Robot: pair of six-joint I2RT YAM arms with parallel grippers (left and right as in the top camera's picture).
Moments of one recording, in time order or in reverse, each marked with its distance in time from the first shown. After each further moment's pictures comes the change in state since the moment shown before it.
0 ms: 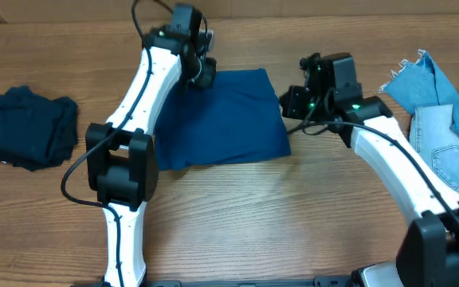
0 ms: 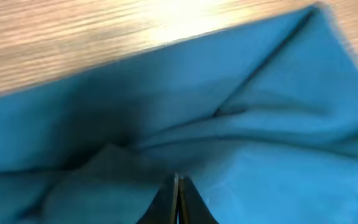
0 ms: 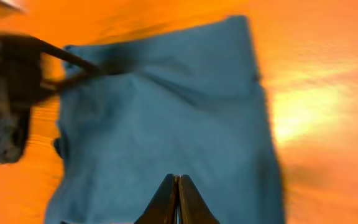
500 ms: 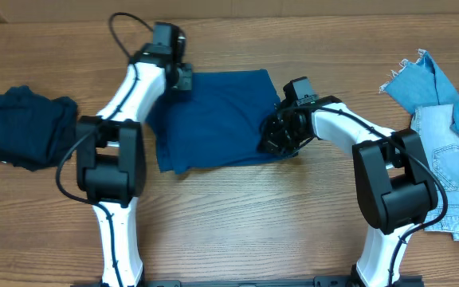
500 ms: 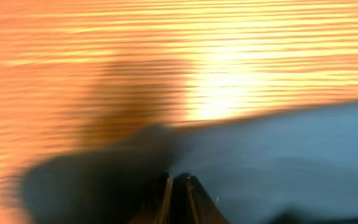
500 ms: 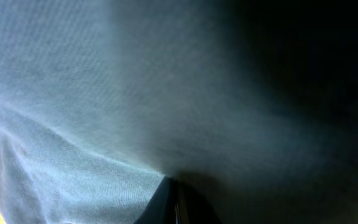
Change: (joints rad) left arm 0.121 0.003 -0.212 0.313 -0.146 -0.046; right arm 0.030 0.387 0.036 -0.201 -0.201 0.229
